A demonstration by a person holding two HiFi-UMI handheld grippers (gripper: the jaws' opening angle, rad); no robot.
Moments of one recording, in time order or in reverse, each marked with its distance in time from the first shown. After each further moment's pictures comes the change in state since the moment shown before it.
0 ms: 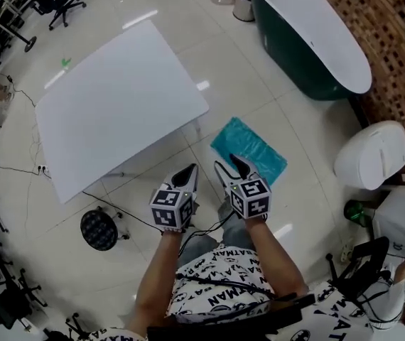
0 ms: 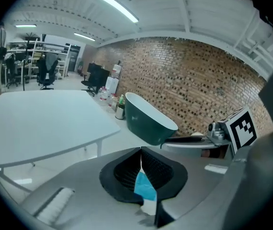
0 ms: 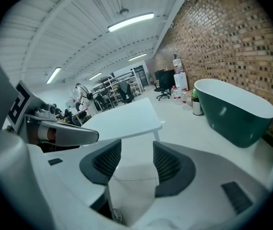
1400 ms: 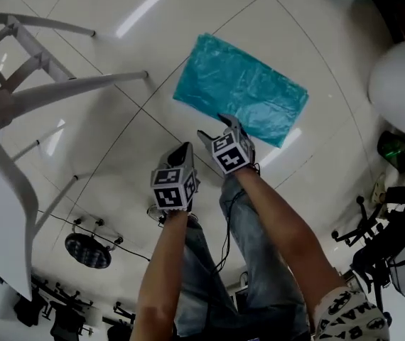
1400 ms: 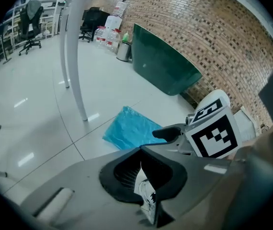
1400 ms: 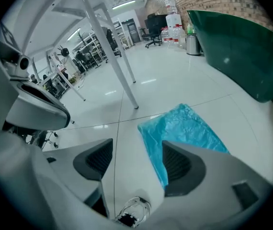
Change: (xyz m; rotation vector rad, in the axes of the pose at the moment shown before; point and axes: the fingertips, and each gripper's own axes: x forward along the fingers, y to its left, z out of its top) left arm 0.383 0.128 -0.384 -0.056 0.513 -0.008; right arm 0.324 -0.257 -0.445 0.036 0.502 -0.064
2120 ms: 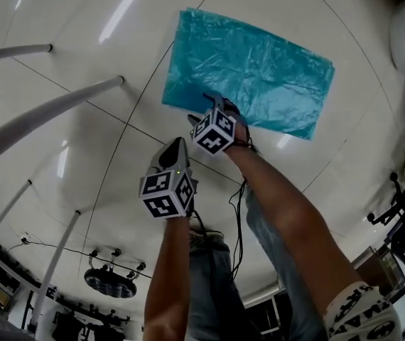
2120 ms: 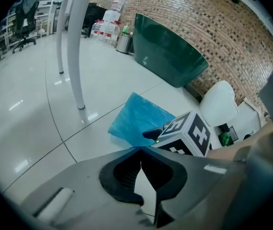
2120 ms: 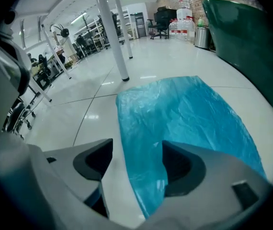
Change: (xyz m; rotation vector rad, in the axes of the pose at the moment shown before) left arm 0.115 0.083 -0.034 0.044 0.002 -0.017; right arm 0.194 -0.037 -0.045 -0.122 0.051 -0.086
